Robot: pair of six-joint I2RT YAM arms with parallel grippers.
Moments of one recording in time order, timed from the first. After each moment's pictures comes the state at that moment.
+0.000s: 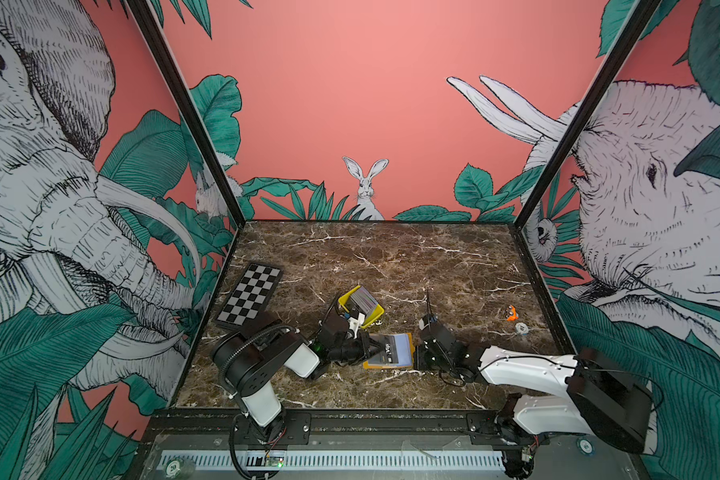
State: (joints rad) left arm -0.77 1.69 0.31 0.85 0.53 -1.15; right arm 0.90 1.30 0.44 -0.11 0.02 0.79
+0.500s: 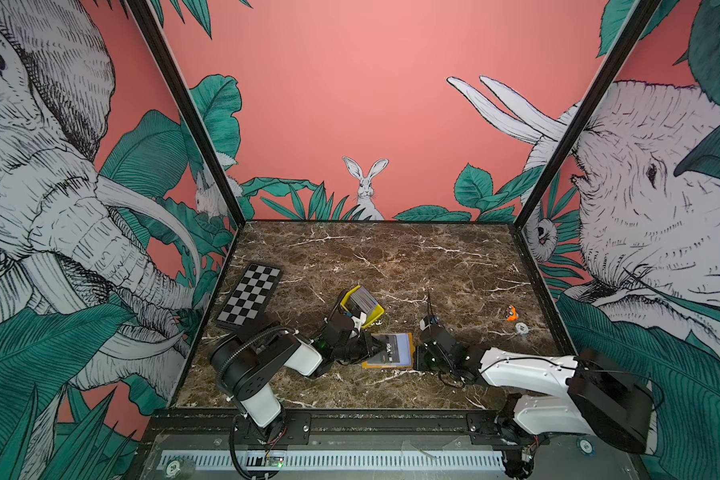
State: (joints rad) left arm -0.80 1.64 0.36 0.67 0.47 -1.12; right arm 0.92 1.29 0.43 -0.09 0.05 0.83
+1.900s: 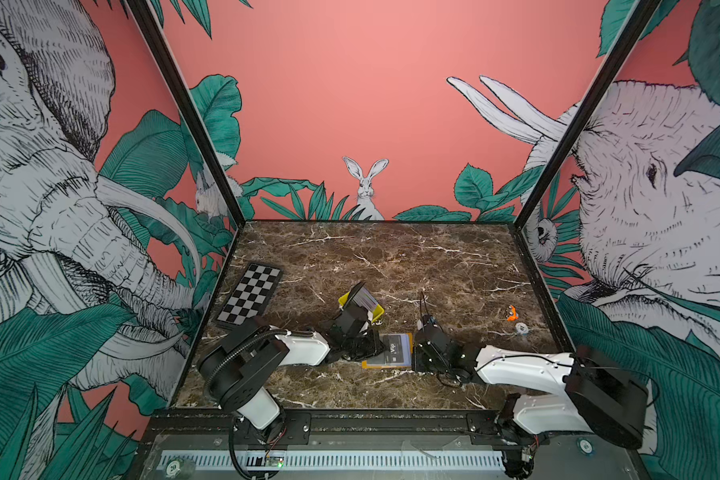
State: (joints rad) left arm -0.84 1.59 0.54 0.24 0.41 -1.00; right arm 0.95 1.32 0.48 -0.17 0.10 0.81
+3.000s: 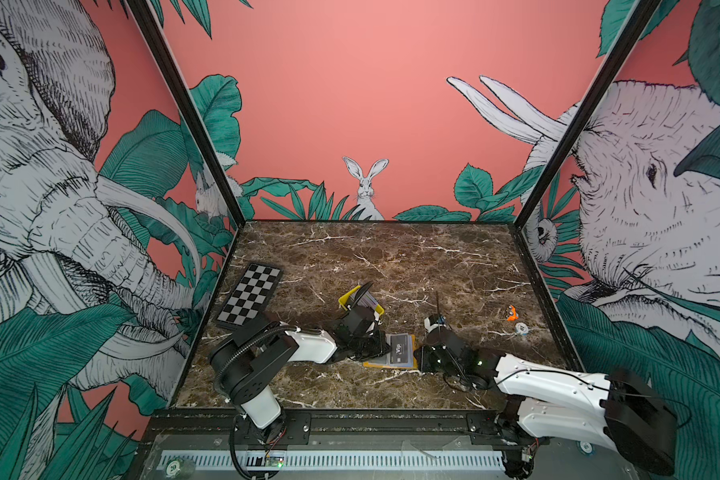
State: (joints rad) left arm -0.87 1.65 0.59 0.24 0.40 -0.99; right arm 0.95 1.10 0.43 -0.18 0.09 0.86
